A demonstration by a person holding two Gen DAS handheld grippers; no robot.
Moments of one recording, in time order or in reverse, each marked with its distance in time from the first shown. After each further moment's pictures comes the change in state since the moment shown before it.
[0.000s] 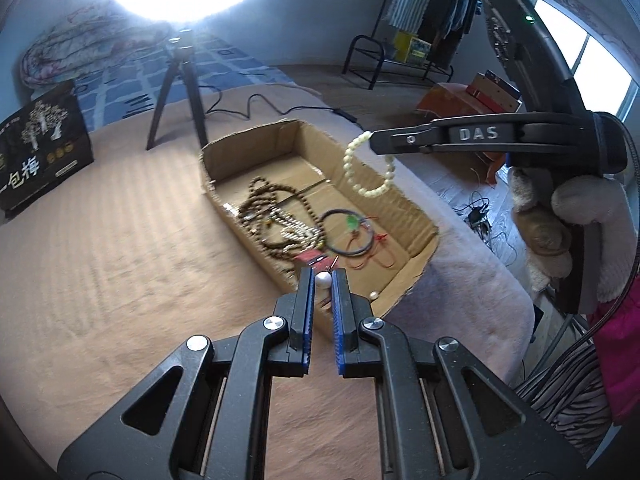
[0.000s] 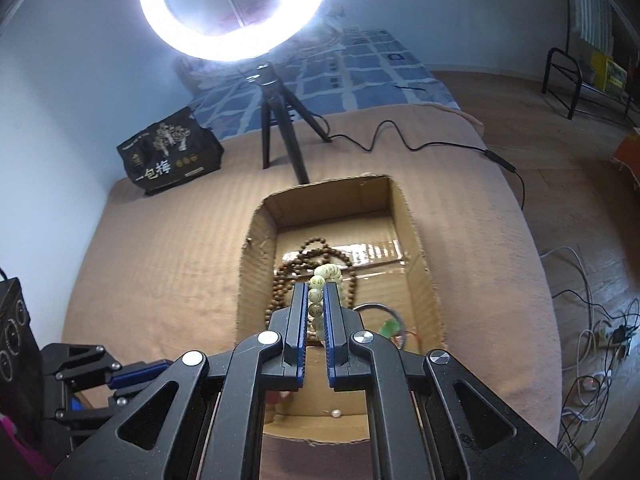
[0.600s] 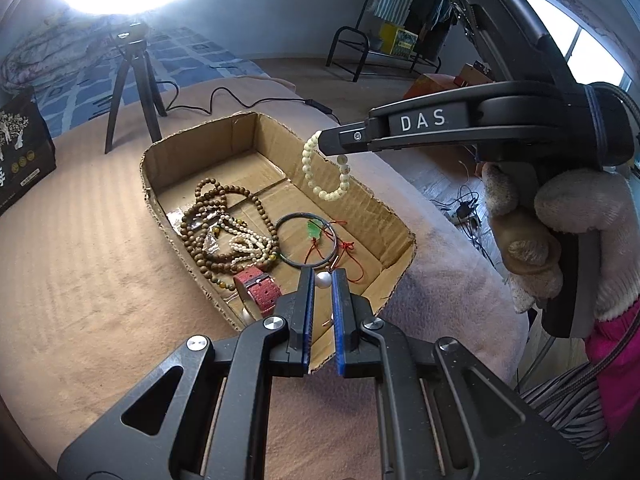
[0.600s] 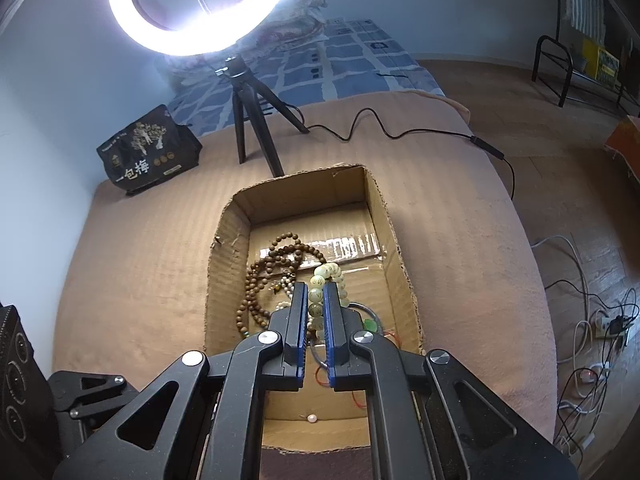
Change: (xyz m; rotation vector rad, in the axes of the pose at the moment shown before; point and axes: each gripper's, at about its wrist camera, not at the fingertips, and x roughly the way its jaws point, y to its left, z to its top) left arm 0.041 -0.031 0.010 0.017 0.027 -0.041; right arm 0.015 -0.019 0.003 0.029 0.033 -0.027
